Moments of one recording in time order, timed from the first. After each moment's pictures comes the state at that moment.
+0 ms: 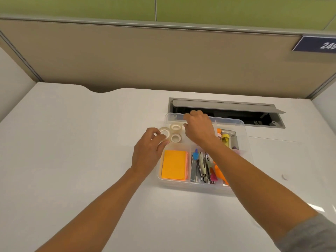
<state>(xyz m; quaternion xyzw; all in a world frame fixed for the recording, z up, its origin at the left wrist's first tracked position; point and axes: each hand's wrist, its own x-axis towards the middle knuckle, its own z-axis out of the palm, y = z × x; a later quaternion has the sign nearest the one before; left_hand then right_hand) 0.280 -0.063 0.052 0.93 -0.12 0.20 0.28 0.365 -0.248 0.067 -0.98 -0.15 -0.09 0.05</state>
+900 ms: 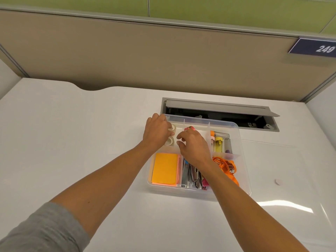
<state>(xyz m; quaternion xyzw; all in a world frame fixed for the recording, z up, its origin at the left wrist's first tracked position) 0.374 -0.119 0.037 0.99 -0.10 0.06 0.11 0.322 -0.263 0.043 -0.97 -0.07 -0.03 0.23</state>
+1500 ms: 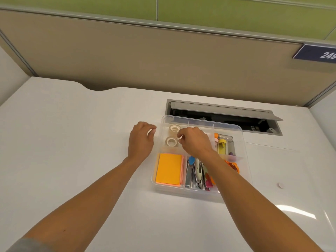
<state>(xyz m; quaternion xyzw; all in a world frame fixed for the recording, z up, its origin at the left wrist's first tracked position) 0.332 -0.060 0.028 0.93 0.00 0.15 0.35 0.346 -0.252 0.054 -0.98 -0.09 0.05 0.18</state>
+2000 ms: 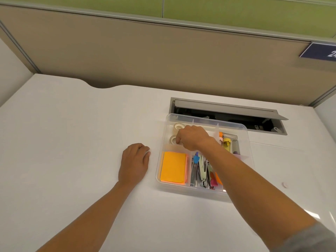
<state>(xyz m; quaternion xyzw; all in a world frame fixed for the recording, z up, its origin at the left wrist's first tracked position) 0.268 -0.023 -0.022 0.96 -0.05 0.15 0.22 0.359 -0.237 0.068 -0.96 -0.23 0.14 -0.01</state>
